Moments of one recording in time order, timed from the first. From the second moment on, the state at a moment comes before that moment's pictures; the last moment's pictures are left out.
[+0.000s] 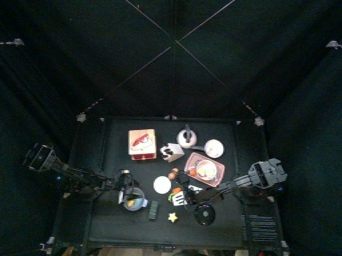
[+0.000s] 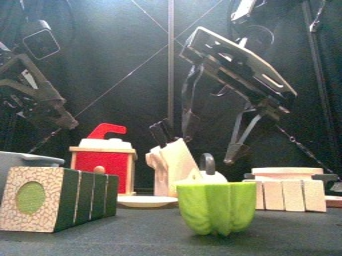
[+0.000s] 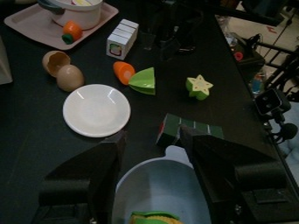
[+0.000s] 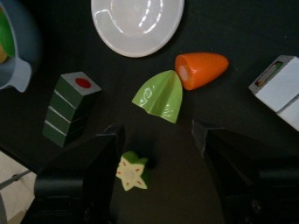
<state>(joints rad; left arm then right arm) -0.33 -0.38 1.27 -0.47 -0.56 0.12 0.25 0.15 0.42 -0.39 0.56 1.78</state>
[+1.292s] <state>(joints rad) -0.33 -0.38 1.28 -0.46 -0.56 0.12 0.19 0.22 0.46 -0.35 0.42 1.78</state>
